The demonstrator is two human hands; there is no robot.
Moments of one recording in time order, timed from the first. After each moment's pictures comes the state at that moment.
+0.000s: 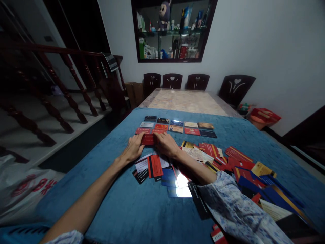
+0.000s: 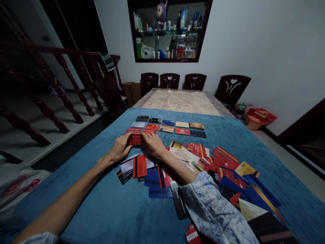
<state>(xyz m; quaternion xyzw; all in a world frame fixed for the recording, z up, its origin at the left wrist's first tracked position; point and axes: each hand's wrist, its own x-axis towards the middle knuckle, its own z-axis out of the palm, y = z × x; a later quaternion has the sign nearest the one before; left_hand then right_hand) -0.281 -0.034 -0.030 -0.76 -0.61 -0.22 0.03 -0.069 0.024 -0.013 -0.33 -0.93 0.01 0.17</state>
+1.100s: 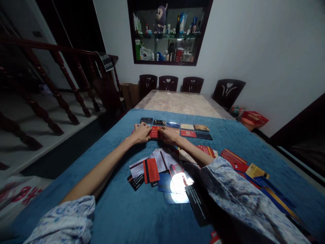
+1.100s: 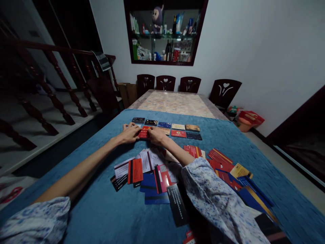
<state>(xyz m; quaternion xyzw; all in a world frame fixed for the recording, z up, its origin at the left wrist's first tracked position) -0.252 0.055 0.013 -0.81 -0.59 -0.05 0.02 -0.056 0.083 0.019 -0.38 -0.93 -0.01 0.03</state>
